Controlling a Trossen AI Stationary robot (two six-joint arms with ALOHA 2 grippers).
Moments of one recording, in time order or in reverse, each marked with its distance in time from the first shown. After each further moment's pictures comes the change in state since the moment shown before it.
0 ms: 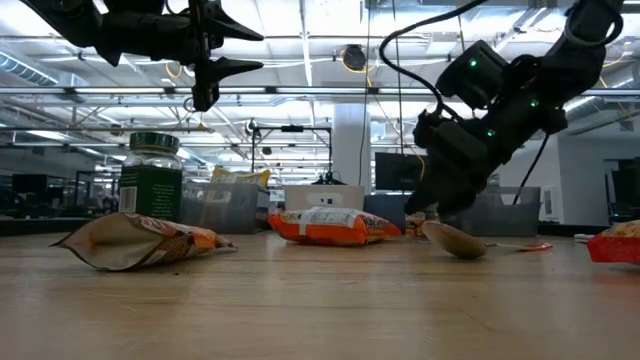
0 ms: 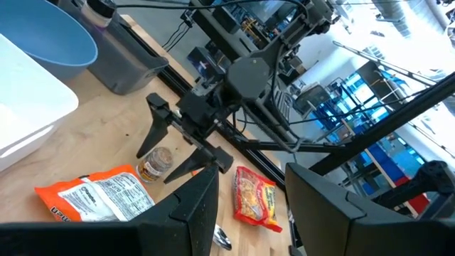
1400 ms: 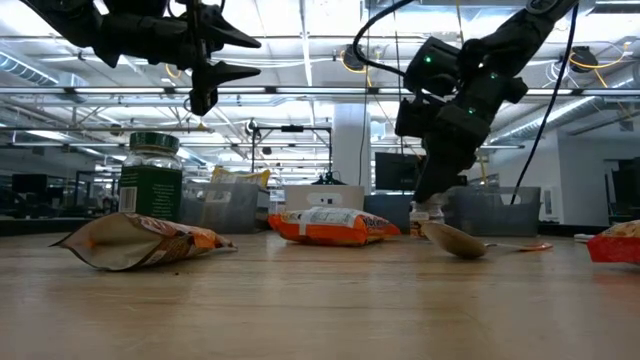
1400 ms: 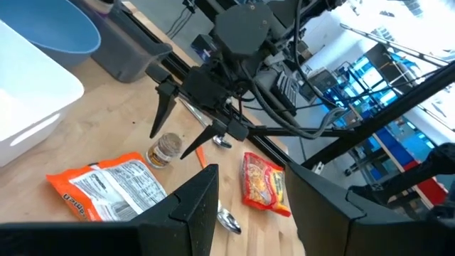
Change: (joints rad) left arm 0.000 0.000 0.000 -0.052 0.021 0.048; right arm -0.109 -0.004 0.279 -0.544 -0.208 -0.305
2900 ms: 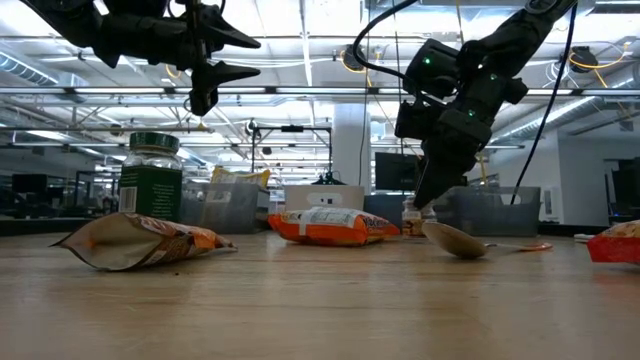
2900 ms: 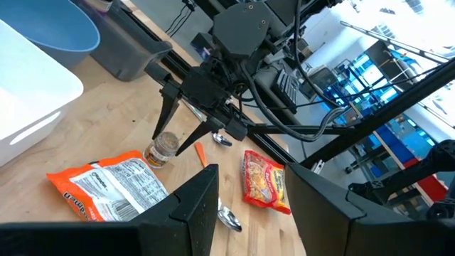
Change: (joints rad) left arm 0.000 0.000 0.000 -0.006 0.005 0.007; right arm 0.001 0.013 0.002 -0.035 0.029 -0.027
